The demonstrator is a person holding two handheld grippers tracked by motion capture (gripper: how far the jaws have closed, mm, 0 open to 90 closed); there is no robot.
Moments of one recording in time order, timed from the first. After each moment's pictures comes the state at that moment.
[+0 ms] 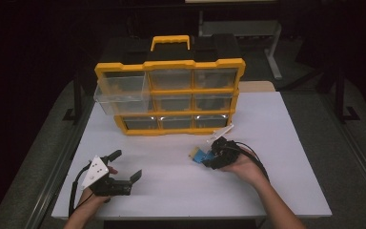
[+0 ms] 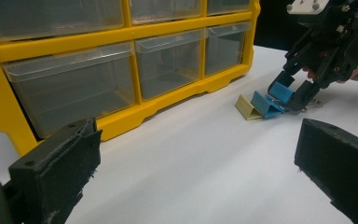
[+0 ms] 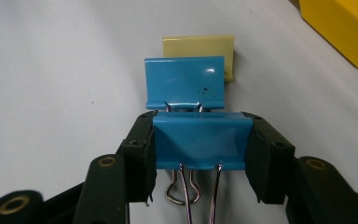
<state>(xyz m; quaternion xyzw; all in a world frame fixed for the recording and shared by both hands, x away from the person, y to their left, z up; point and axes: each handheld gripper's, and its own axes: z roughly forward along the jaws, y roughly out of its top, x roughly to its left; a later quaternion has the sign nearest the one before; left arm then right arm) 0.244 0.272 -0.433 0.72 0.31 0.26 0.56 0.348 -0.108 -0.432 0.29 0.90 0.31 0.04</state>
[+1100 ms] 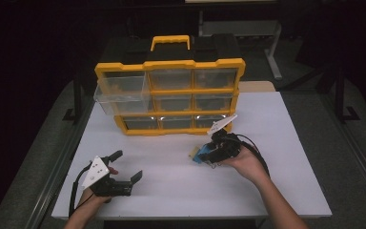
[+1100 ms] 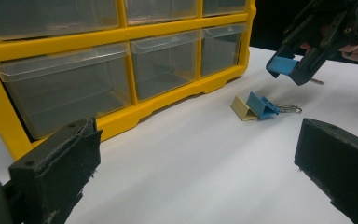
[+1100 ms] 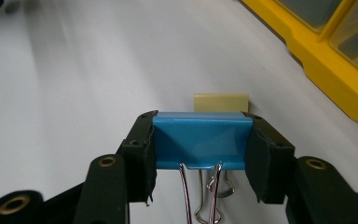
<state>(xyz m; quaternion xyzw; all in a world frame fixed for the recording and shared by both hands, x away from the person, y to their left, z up) 0.244 0.271 -0.433 0.72 0.31 0.26 0.57 0.350 -0.106 -0.396 0.28 0.89 0.36 0.01</state>
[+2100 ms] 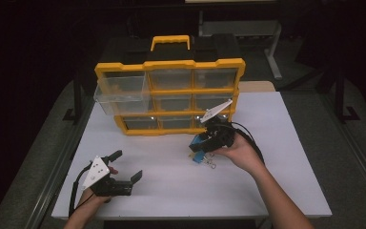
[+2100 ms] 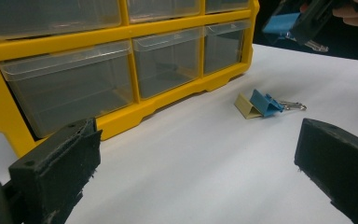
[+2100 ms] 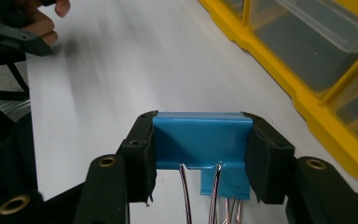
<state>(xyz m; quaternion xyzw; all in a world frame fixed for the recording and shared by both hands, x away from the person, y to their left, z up) 0.244 0.270 -0.434 0.72 0.31 0.26 0.56 0.360 -0.088 -0.353 0.26 0.89 0.38 -0.01</state>
